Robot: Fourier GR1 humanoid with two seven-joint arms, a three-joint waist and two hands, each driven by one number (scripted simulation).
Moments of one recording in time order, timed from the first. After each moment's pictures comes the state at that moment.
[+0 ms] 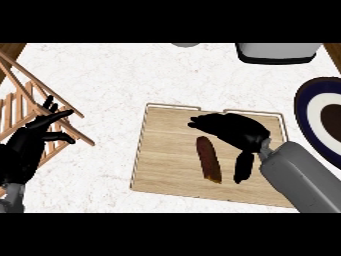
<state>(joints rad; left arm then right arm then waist) -0.06 0.52 -0.20 -1.59 0.35 0.25 0.09 -0.54 -0.42 0.61 -1.31 0.52 0.42 -0.09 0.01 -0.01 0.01</state>
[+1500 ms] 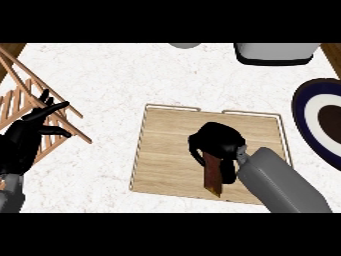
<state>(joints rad) -0.10 0.46 -0.10 -1.53 0.28 0.19 0.11 -0.54 -0.28 0.64 -1.19 0.77 0.36 -0.20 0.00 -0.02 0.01</state>
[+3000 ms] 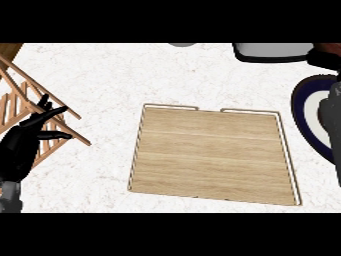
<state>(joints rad) -0.05 0.44 -0.08 -1.58 0.25 0.17 0.12 -0.71 -0.36 -0.20 -1.11 1.16 -0.56 0.93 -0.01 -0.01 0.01</state>
